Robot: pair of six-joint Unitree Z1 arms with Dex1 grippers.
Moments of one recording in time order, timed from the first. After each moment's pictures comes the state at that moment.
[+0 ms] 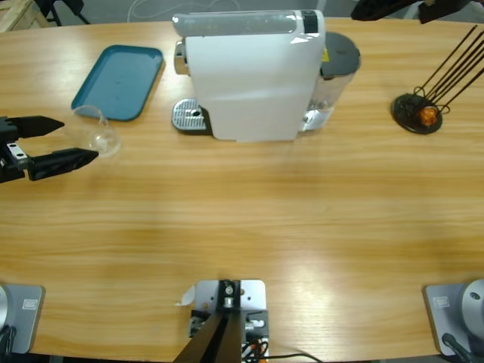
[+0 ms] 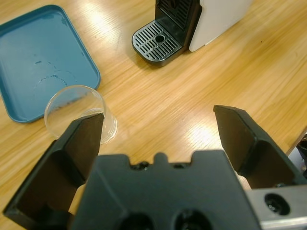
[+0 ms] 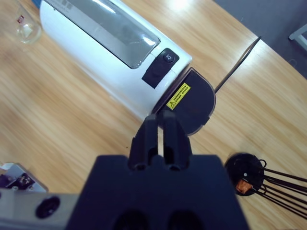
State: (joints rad) arm 0 -0.63 1.11 -0.51 0.06 -0.15 0.04; arm 1 0.67 1.53 -1.44 0.72 -0.04 -0.07
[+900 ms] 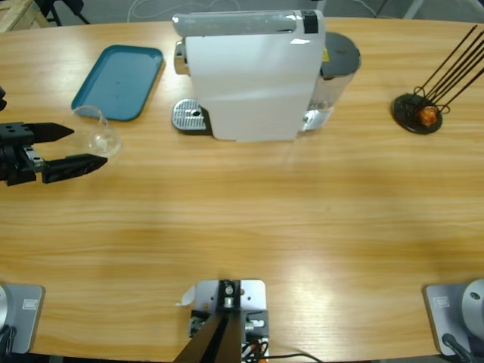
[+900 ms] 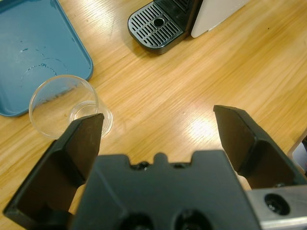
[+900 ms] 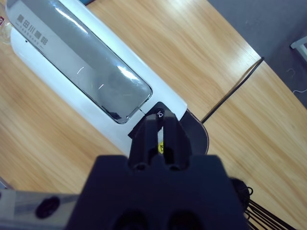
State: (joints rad) arm 0 -0.64 1.17 -0.51 0.06 -0.15 0.04; arm 1 0.63 1.75 -1.72 0.81 -0.01 -0.17
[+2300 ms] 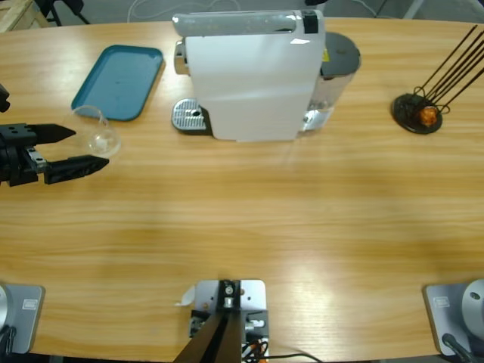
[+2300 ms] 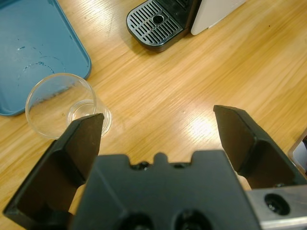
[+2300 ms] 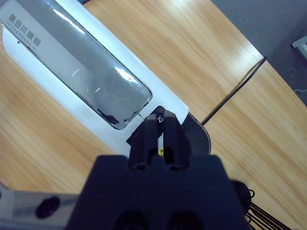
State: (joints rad) arm 0 -0.64 1.18 -0.51 0.06 -0.15 0.04; arm 1 0.63 1.77 -1.72 0.80 -0.01 -0.17
